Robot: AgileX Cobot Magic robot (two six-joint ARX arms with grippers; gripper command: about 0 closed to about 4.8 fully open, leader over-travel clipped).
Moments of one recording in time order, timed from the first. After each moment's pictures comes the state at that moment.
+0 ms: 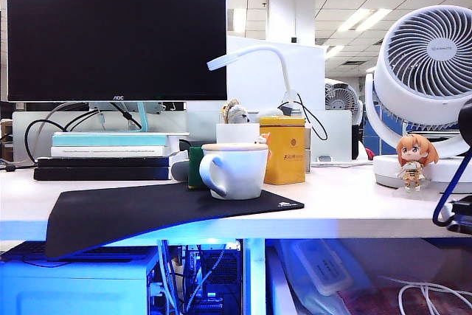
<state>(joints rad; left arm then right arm) -0.46 1.10 1.19 -0.68 0.51 0.26 0.09 1.70 0.75 -0.71 -0.20 0.05</state>
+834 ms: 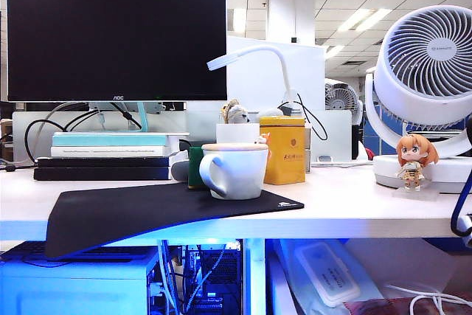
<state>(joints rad) -0.46 1.10 1.19 -0.68 0.51 0.26 0.09 1.70 0.75 -0.85 -0.20 0.02</state>
